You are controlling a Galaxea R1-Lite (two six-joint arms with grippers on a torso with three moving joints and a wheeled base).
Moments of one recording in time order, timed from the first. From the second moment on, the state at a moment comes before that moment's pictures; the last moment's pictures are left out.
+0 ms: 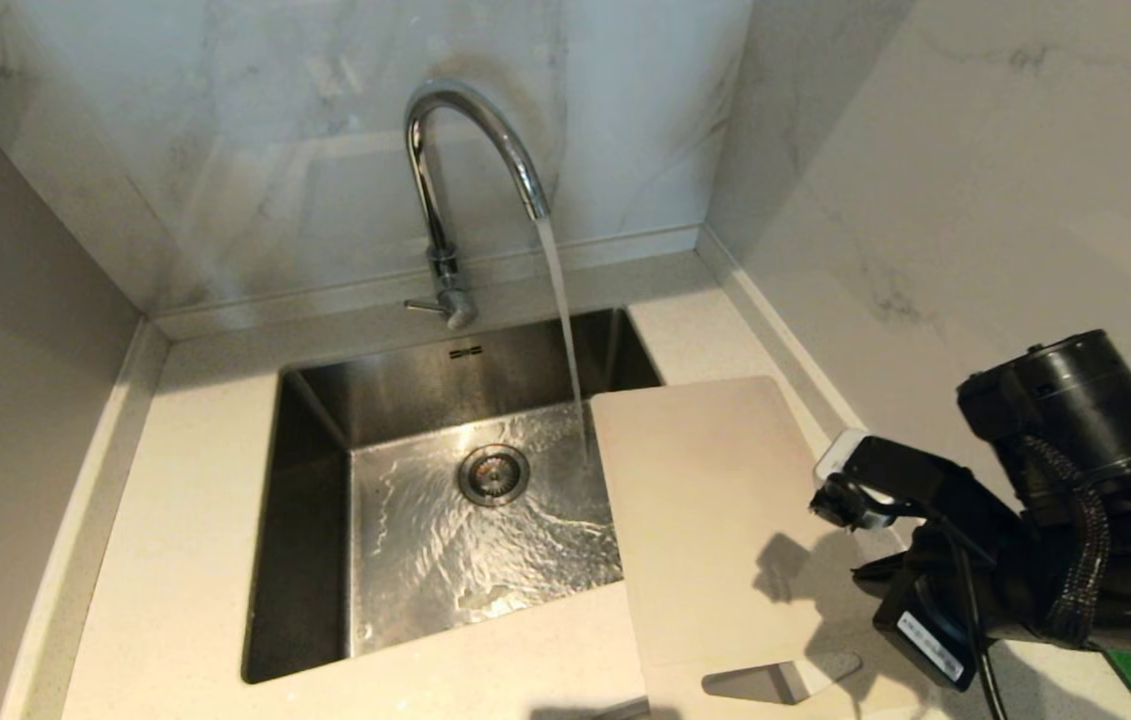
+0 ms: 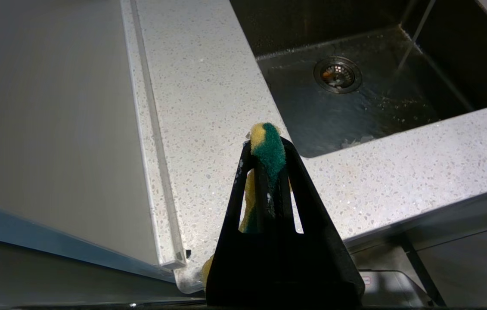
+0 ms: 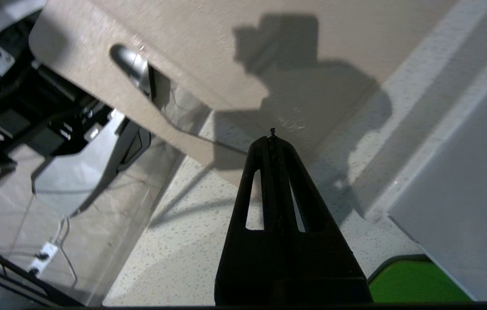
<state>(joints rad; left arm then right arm) -0.01 0.00 0.00 0.01 0.00 -0.01 0.38 1.40 -0.91 0.39 -0.11 -0.51</state>
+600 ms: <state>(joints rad) -0.01 0.00 0.00 0.01 0.00 -0.01 0.55 1.43 -0.72 0.37 -0.17 -0.63</state>
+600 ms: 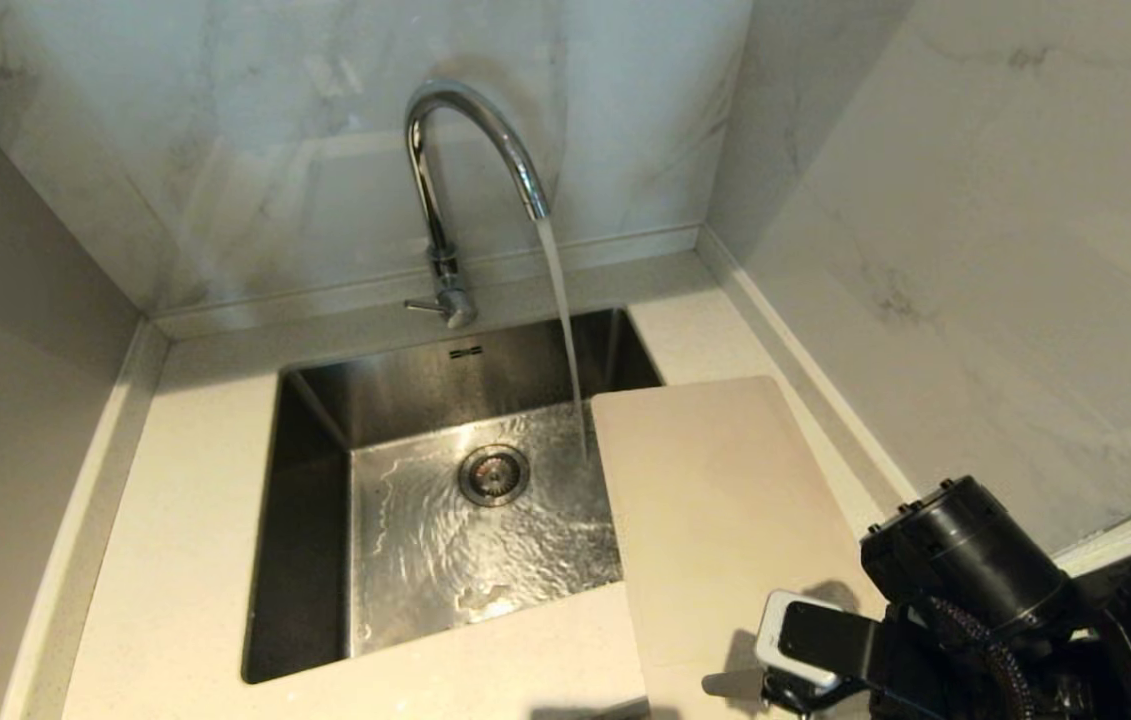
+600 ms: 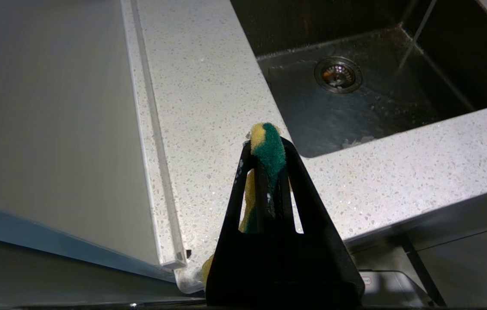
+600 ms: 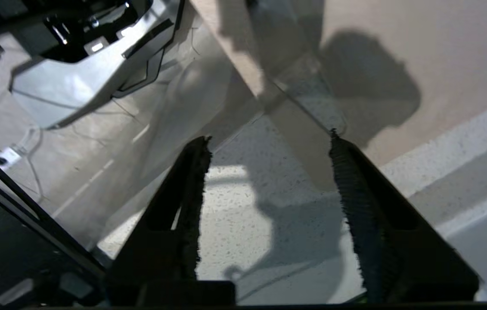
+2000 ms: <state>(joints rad) -0.01 0.00 0.00 0.01 0.00 -0.01 0.57 1.67 -0.44 -0.23 -0.15 -1.01</state>
